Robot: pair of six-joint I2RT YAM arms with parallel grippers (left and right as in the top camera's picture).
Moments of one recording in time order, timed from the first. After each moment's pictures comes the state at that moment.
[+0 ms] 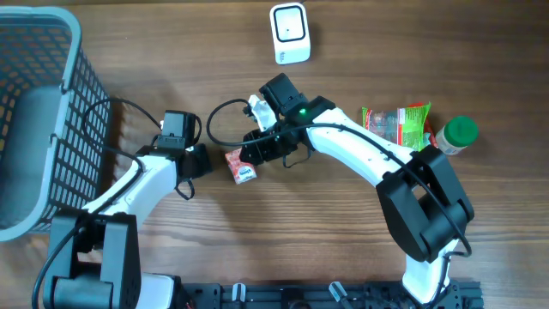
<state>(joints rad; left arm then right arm) -0.12 1.59 0.74 -0.41 -0.06 -0.40 0.65 2.00 1.39 -0.59 -0.52 0.26</state>
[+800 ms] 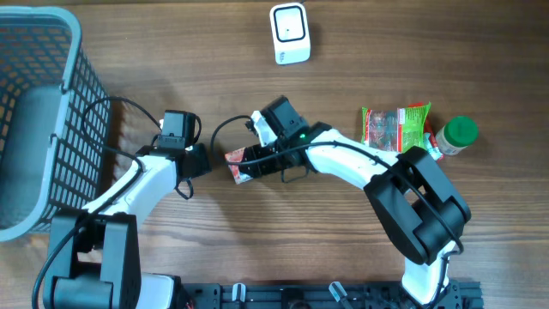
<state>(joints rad) -0.12 1.59 0.74 -0.40 -0.09 -0.39 0.68 2.00 1.17 -0.27 -0.51 0.40</state>
